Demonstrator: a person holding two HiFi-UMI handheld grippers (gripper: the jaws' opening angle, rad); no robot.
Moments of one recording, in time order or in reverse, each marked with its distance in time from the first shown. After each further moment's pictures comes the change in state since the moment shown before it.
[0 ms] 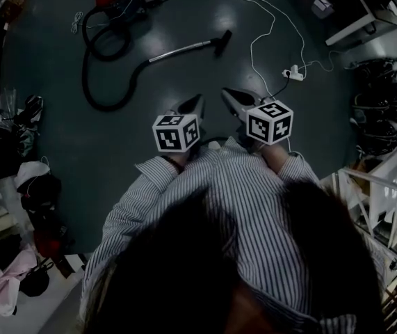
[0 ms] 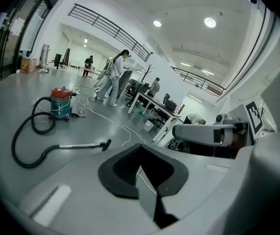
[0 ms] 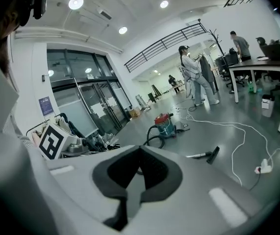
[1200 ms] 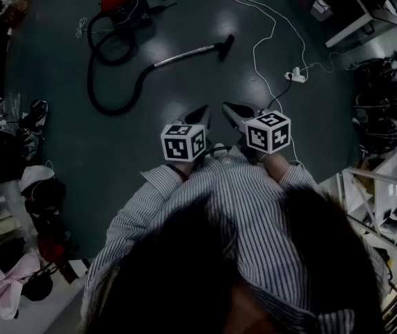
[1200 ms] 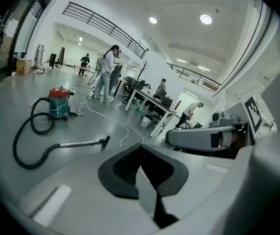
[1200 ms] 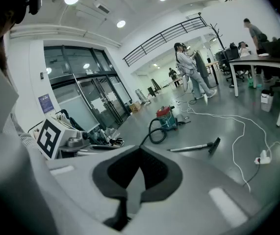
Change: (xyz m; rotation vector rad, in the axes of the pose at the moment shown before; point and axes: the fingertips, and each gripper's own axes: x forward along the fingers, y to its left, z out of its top) left arm -0.039 -0.007 -0.029 0.041 0.044 -0.031; right arm -0.004 0.045 -0.043 0.022 0.074 -0.003
